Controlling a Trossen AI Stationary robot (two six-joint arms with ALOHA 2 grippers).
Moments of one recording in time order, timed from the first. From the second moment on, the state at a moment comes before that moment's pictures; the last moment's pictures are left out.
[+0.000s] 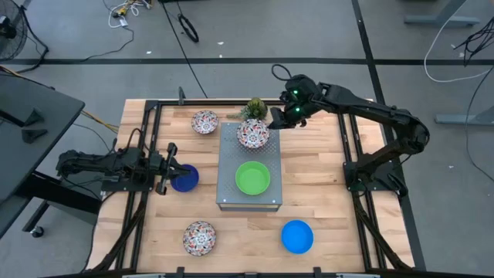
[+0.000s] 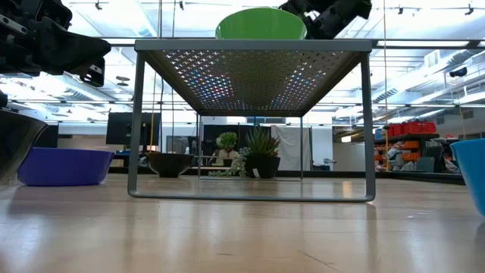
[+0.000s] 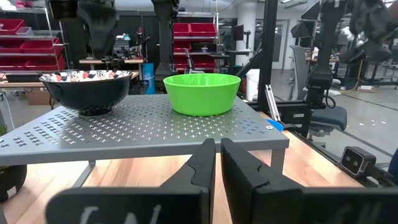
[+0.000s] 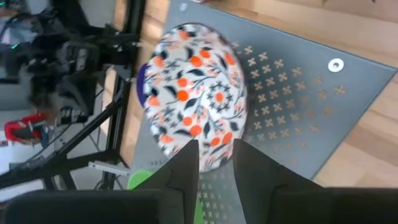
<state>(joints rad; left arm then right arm) -0.09 0.01 0.01 0.08 0.02 -0.02 -0.45 1.46 1.37 -0.76 -0.44 0.91</state>
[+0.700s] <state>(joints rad) -0.09 0.01 0.01 0.08 0.02 -0.02 -0.16 1.29 1.37 -0.84 -0.43 0.68</state>
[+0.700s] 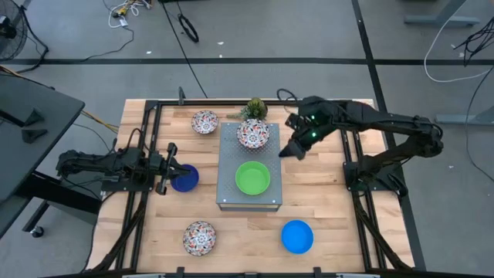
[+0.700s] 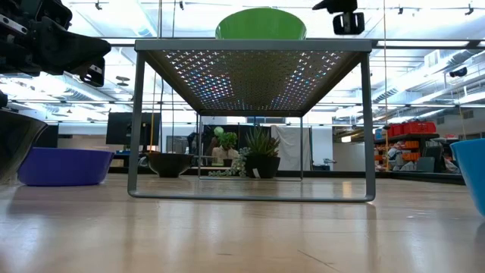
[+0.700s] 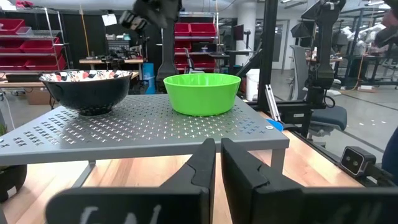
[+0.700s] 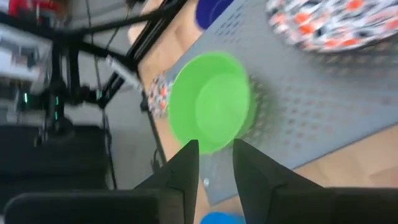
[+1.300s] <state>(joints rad) -0.09 0.01 0.01 0.08 0.02 -0.02 0.21 1.29 1.37 -1.04 -0.14 0.46</state>
